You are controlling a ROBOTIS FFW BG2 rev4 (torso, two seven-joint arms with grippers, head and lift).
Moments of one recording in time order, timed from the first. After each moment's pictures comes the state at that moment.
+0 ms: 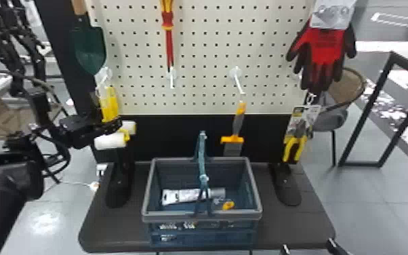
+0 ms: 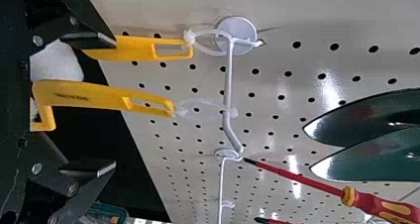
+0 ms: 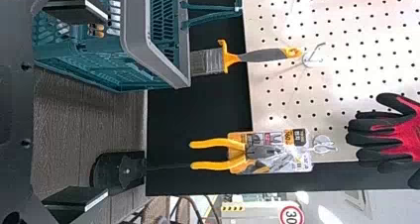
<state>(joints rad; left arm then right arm) -0.64 0.31 0.08 -0.81 0.23 -0.02 -1.01 0.36 -0.06 0.03 -1.50 -0.14 -0.42 0.21</state>
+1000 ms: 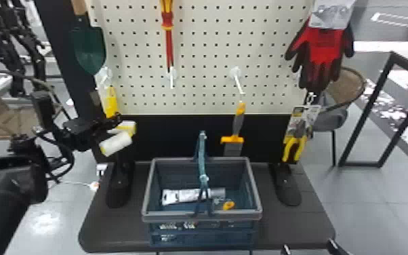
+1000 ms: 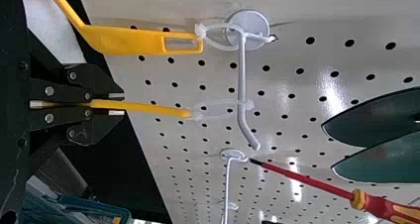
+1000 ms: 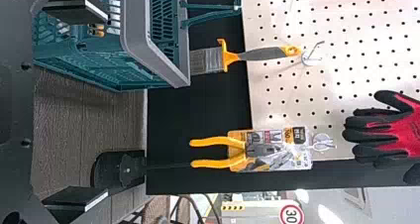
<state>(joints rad) -0.63 0.30 0.05 -0.81 0.25 -0.03 -0.98 0.37 -0.06 0.02 -1.50 -0.14 -0.42 0.21</state>
